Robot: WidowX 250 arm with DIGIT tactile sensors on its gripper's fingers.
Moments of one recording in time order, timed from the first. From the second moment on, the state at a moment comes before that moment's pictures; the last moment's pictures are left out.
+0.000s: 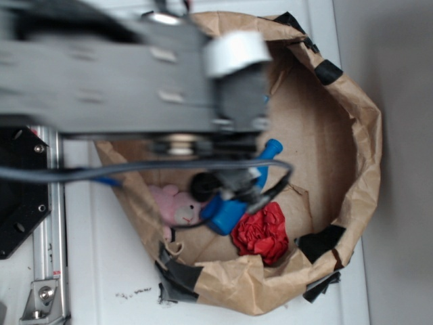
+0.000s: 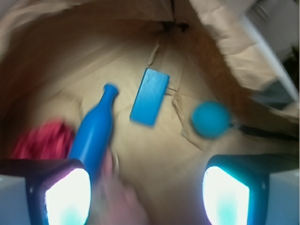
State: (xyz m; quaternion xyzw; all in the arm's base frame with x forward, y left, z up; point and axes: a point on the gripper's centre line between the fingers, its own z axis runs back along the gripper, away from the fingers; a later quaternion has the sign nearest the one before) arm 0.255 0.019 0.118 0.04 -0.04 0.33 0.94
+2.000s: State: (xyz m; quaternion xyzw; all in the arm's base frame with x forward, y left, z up) arm 0.274 0.029 0.033 0.04 -0.01 0.21 0.98
